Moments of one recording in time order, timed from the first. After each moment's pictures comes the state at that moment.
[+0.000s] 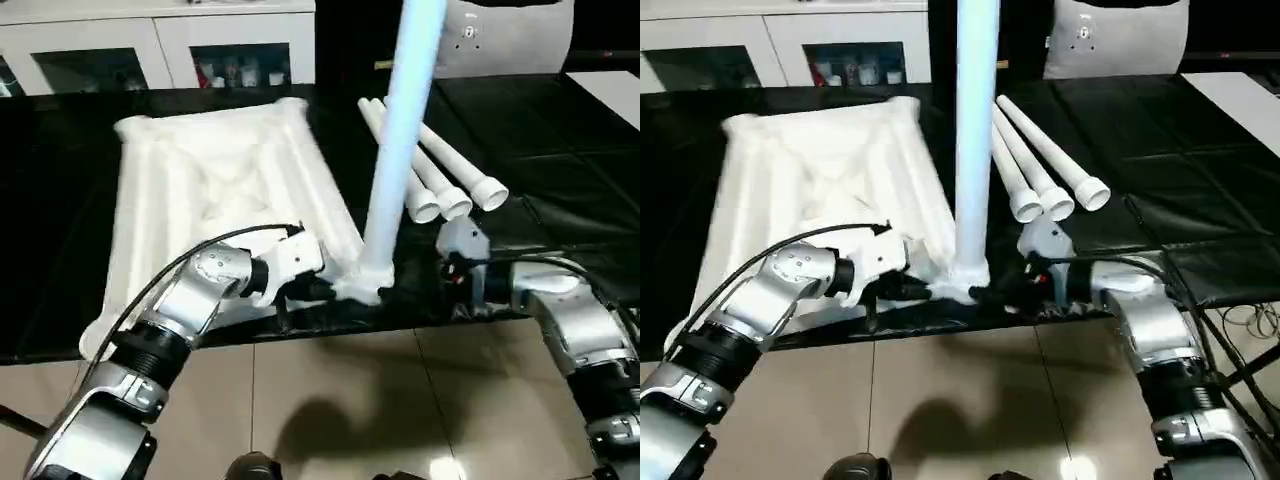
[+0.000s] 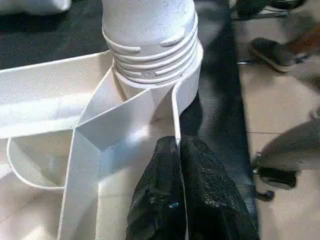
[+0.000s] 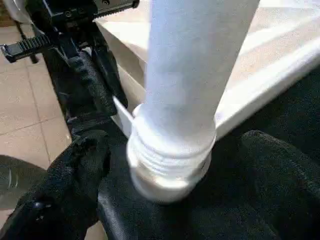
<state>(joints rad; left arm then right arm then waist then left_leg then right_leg) -0.62 0.35 -0.38 0.47 0.05 0.15 -1.11 -0.46 -0.49 0.14 0.37 0.15 0.10 1.13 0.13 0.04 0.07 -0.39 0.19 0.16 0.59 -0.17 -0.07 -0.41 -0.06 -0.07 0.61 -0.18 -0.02</state>
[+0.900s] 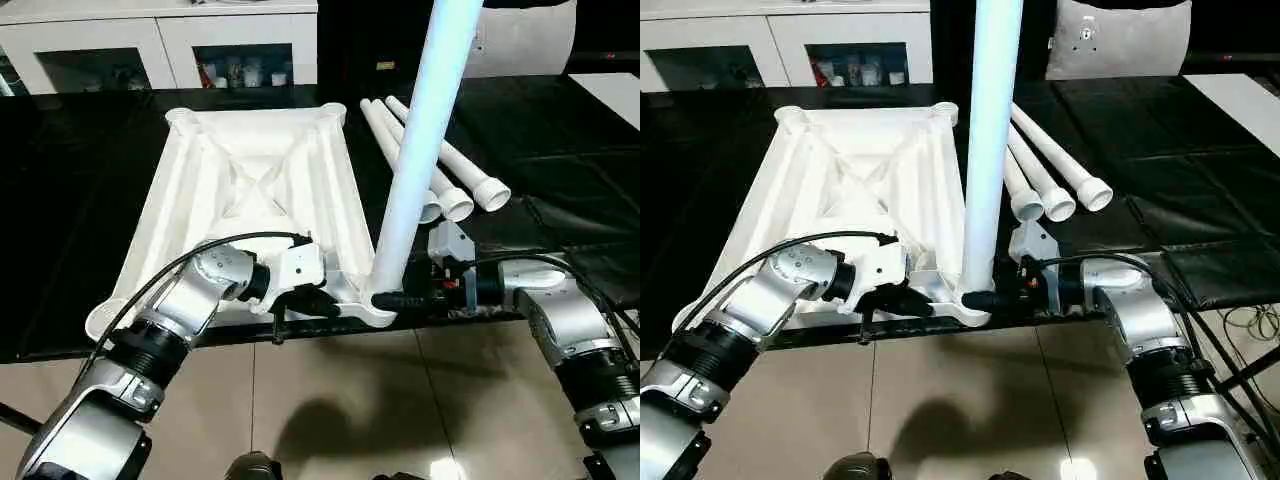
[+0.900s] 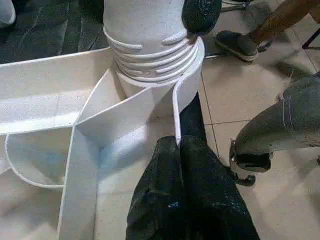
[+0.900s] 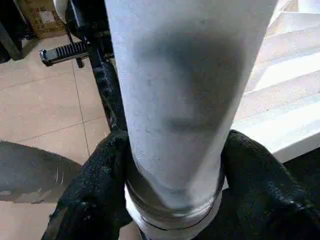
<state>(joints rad) -0.63 0.38 -0.41 0.47 0.05 0.10 -1.21 -0.50 -0.46 0.17 0.45 0.18 0.11 1.25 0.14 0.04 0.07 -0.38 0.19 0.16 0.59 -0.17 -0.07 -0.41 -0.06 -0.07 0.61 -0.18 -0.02</state>
